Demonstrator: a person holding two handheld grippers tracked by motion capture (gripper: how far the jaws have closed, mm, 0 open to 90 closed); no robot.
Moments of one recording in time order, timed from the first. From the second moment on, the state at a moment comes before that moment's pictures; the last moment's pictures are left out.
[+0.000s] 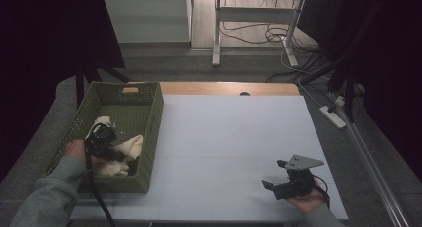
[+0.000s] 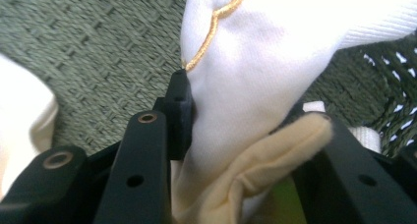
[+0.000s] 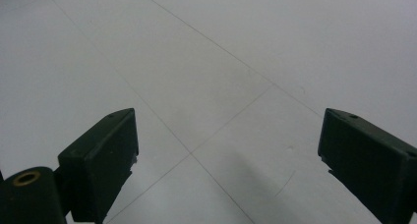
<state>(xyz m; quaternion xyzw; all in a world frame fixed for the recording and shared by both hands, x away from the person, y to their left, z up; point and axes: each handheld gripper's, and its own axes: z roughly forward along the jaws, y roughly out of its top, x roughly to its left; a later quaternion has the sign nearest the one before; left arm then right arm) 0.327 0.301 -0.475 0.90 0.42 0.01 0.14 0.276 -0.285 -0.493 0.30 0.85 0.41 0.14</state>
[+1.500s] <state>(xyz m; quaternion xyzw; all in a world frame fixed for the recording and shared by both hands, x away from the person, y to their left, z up) 0.302 0.322 -0.439 0.81 0.49 0.12 0.31 0.277 -0.287 -0.493 0.31 0.85 0.41 0.14</state>
